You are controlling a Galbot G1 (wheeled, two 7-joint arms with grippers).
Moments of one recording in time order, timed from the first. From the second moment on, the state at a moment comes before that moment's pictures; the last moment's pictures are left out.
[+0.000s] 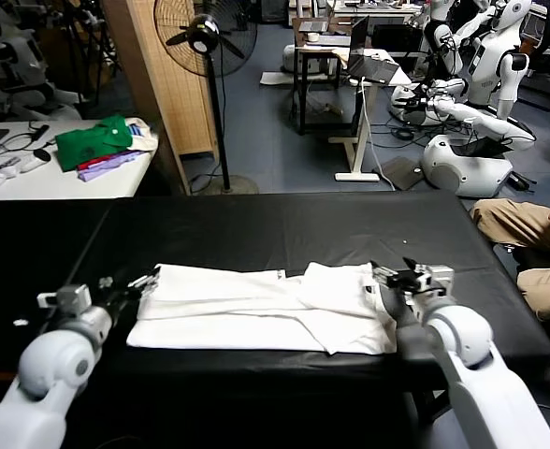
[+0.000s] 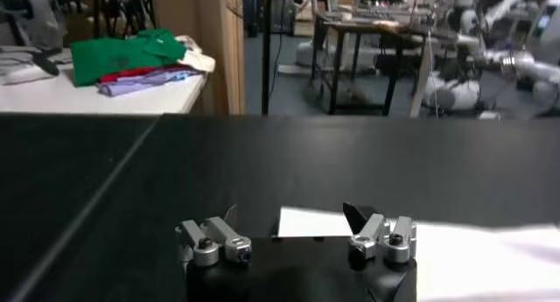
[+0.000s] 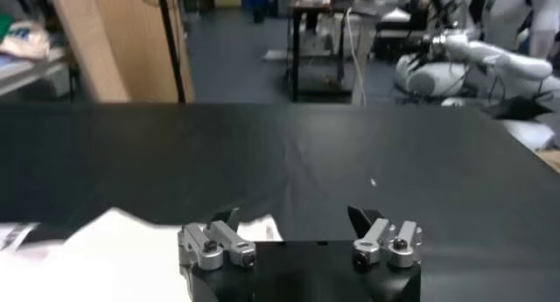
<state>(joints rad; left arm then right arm) 1.19 -0.97 -0.56 -1.88 -0.76 0.55 -0.17 -0.96 1.16 0.35 1.70 0.53 -0.61 0.16</state>
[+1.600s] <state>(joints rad) 1.16 -1.02 -0.53 -1.77 -0.52 0.47 -0.12 -1.07 1.22 0.37 1.78 0.45 -0.52 0.18</state>
